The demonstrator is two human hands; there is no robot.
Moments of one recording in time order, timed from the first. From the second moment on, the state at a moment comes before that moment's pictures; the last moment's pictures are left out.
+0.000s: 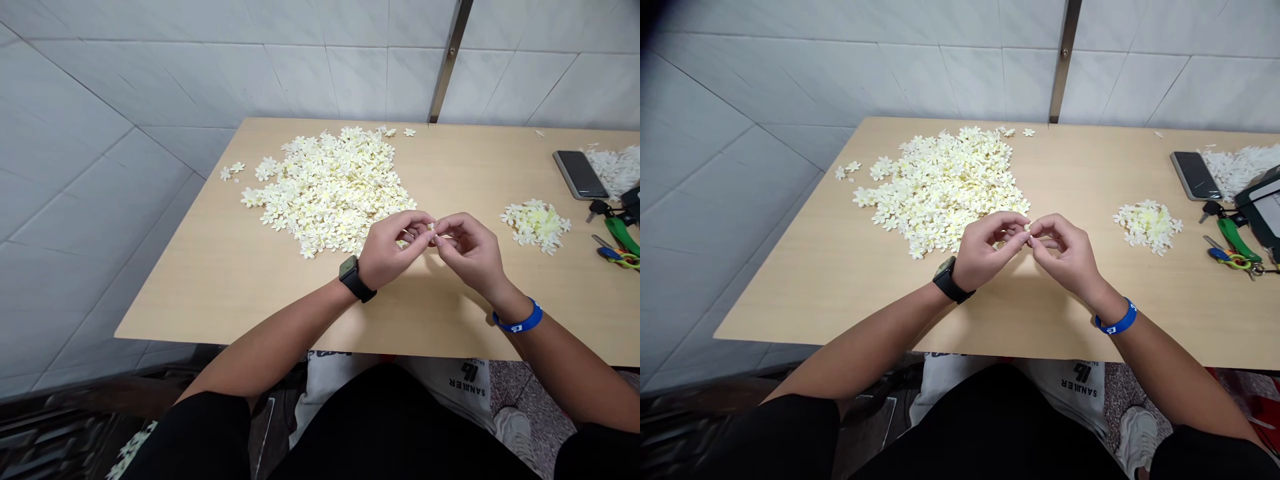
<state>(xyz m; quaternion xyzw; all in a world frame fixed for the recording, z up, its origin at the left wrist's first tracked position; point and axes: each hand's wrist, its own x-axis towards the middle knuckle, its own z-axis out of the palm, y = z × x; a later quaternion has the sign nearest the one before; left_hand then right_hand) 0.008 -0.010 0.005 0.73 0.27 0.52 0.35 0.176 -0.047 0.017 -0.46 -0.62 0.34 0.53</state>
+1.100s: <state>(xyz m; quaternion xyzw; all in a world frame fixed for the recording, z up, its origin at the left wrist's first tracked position) -0.001 0.006 0.003 0.82 0.14 0.54 0.13 0.184 -0.045 0.018 -0.45 -0.53 0.49 0.53</state>
